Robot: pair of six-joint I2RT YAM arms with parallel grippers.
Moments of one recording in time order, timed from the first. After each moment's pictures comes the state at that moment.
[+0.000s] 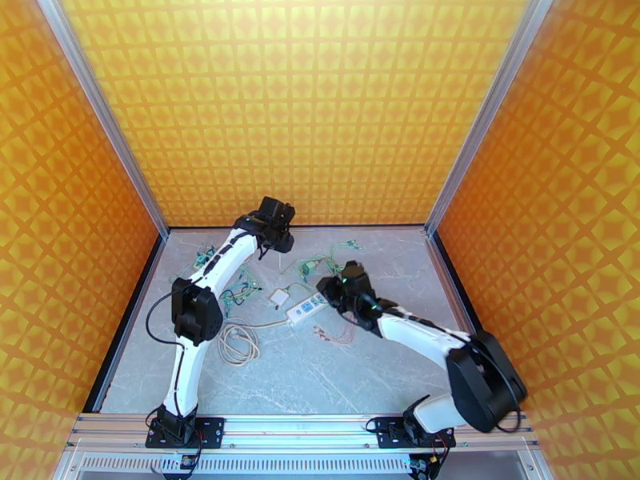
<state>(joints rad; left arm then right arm) -0.43 2.29 2.26 -0.85 0.06 -0.02 0.48 1.43 0.87 0.02 -0.09 1.07</state>
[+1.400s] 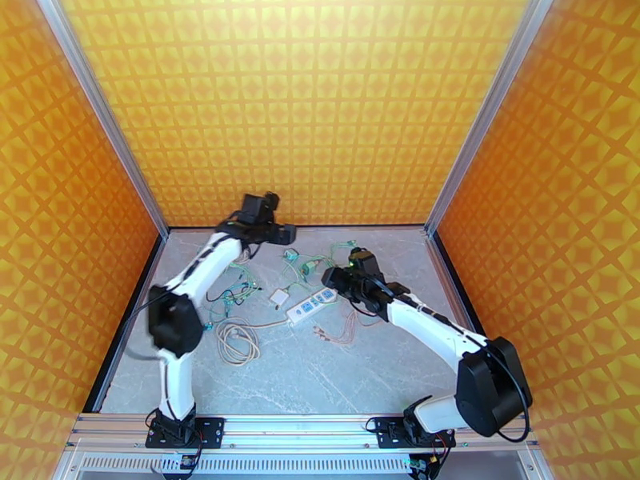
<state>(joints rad) -0.35 1.95 1.88 -0.59 0.12 -0.19 0.45 1.47 1.02 -0.25 -0.09 0.78</state>
